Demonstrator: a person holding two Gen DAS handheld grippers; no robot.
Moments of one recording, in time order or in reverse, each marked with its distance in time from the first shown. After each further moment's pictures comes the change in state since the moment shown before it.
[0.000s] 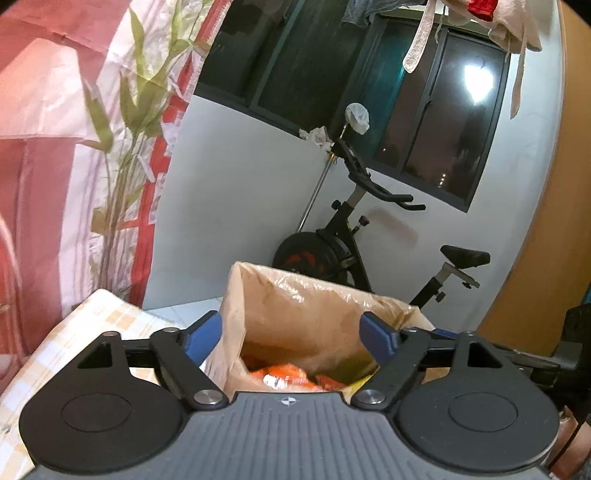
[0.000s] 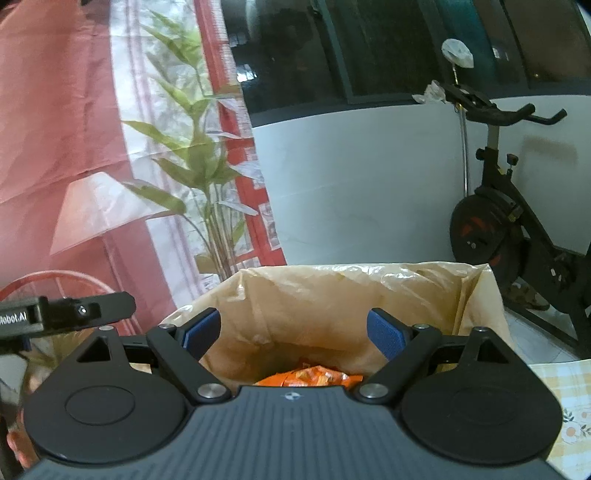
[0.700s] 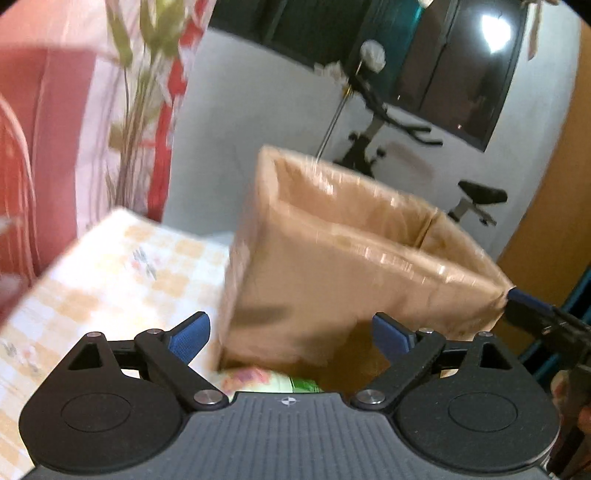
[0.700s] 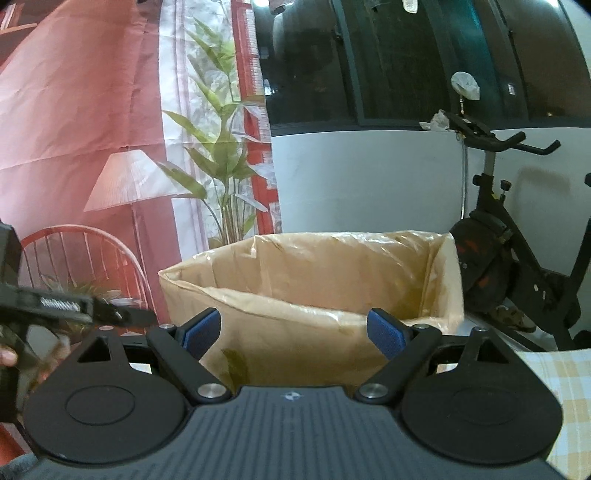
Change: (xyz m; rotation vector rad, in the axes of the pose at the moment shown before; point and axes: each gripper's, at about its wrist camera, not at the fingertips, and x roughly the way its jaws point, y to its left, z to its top) left arm 0.019 0.024 -0.069 -0.021 0.216 0.026; right arm -0.074 0.012 -0.076 -0.093 -0.072 -0.011
